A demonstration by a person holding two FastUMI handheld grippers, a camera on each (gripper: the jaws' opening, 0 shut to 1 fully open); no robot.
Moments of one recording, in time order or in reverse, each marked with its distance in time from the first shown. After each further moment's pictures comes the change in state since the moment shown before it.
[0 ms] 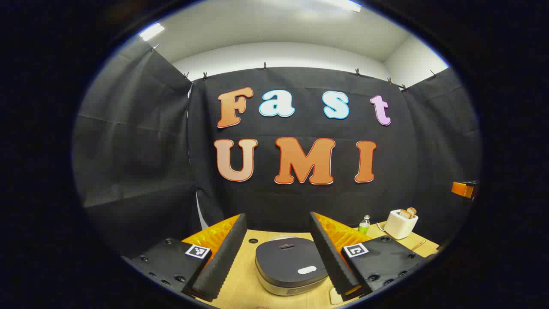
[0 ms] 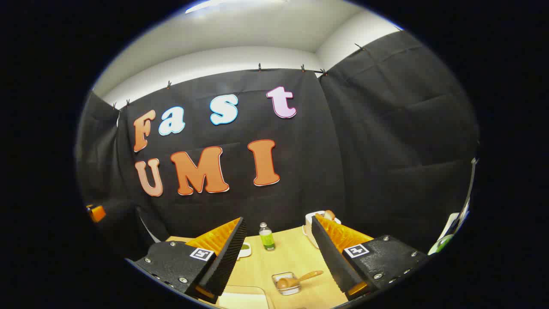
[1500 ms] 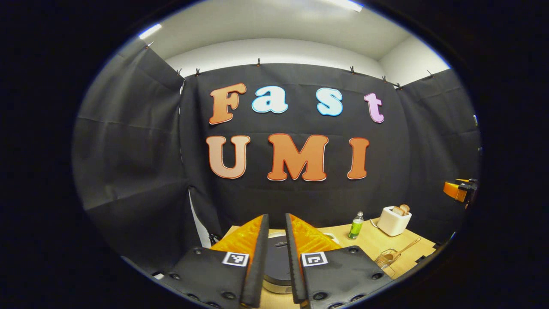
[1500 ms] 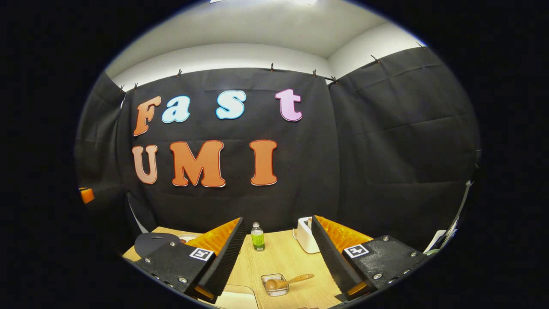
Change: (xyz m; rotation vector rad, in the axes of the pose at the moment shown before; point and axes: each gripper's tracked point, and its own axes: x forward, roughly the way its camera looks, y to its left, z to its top) left arm 0.002 -0.005 0.005 0.018 0.044 -0.068; right arm 0.001 0.020 -0.001 -0.063 0.013 0.000
